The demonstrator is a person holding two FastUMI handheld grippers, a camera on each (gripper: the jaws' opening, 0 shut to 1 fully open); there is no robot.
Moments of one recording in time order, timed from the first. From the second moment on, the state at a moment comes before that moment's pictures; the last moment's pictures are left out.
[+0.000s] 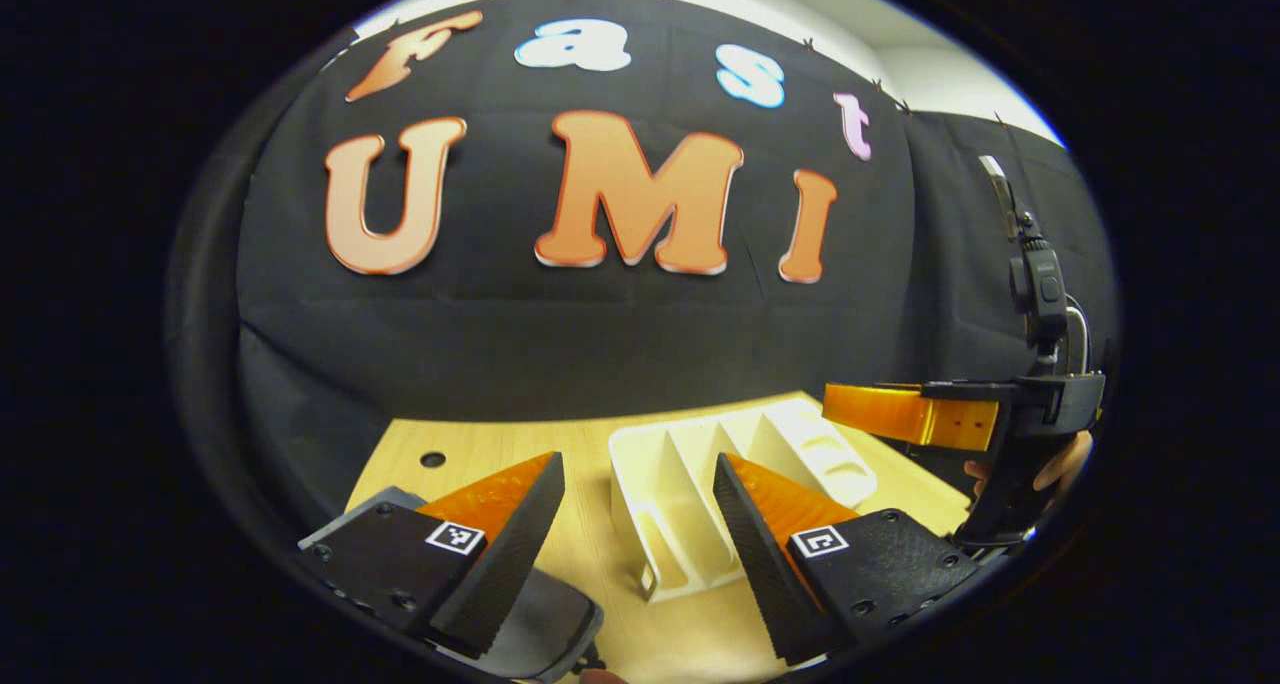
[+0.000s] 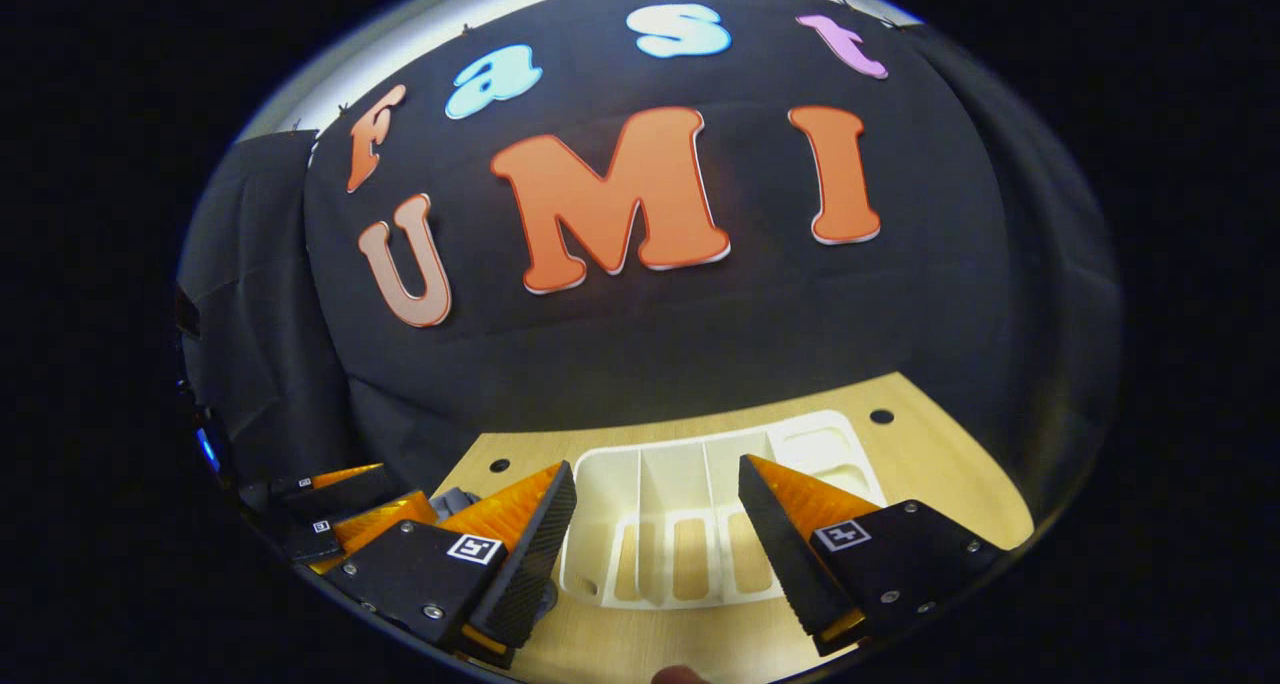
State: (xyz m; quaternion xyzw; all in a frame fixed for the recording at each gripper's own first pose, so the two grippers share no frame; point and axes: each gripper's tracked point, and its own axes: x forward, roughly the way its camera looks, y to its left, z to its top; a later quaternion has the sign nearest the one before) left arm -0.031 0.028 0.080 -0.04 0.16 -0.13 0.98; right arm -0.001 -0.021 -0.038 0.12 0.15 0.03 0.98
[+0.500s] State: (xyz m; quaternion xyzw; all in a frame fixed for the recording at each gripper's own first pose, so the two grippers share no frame) left arm -0.038 0.039 0.153 -0.05 0.02 -0.06 1.00; right arm -0.008 -0.032 0.040 0.04 0.01 0.04 1.00
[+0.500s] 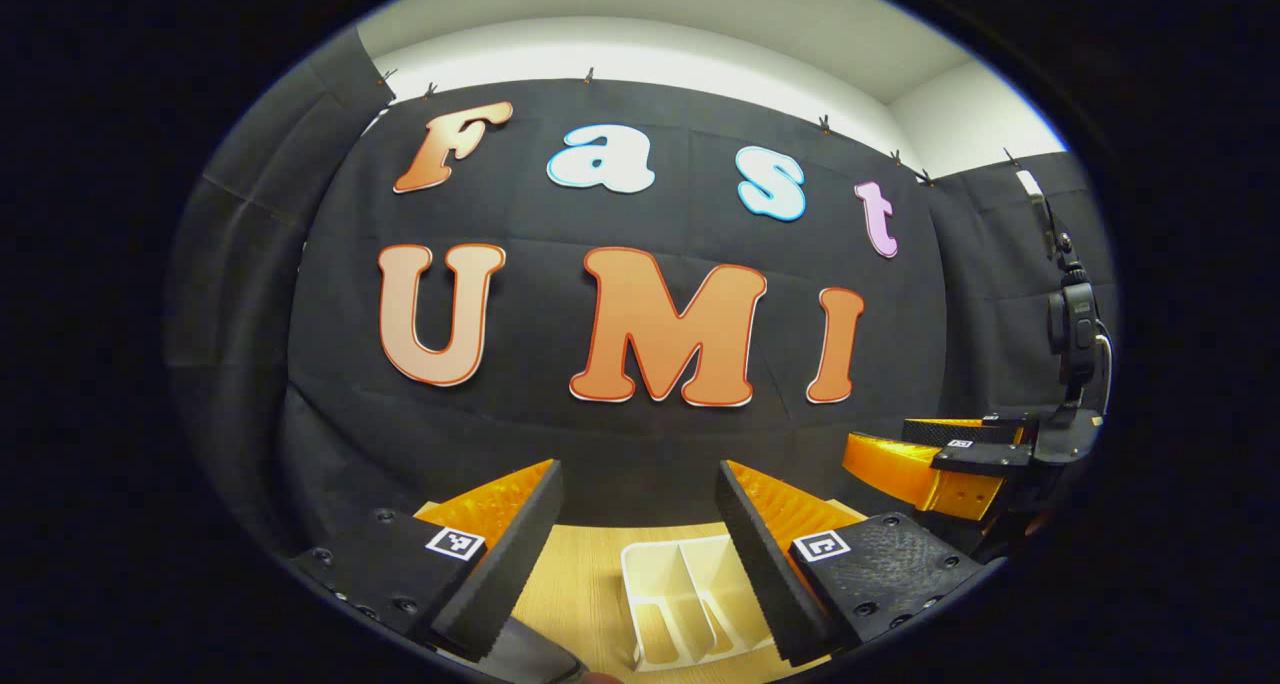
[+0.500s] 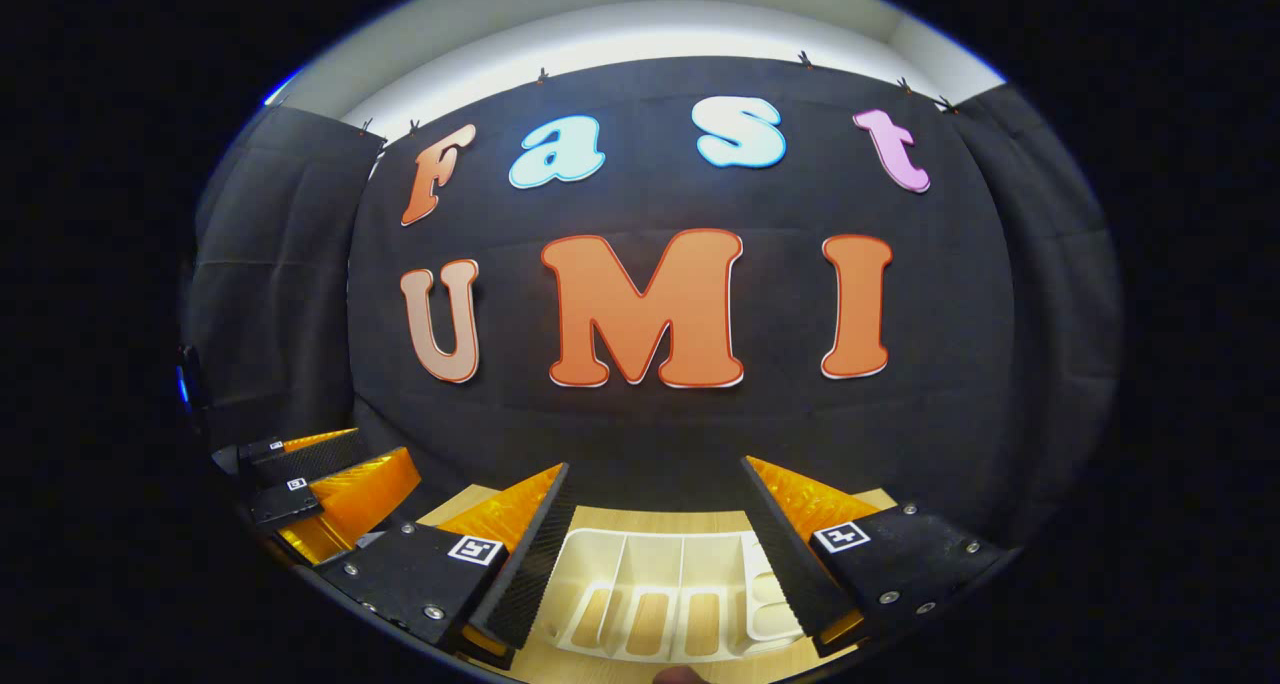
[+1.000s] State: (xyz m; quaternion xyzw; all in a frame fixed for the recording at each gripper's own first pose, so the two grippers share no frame) left arm -0.050 0.047 0.125 -0.04 0.03 -0.02 1.00; right arm -0.015 -0.022 0.007 0.03 0.02 0.03 1.00
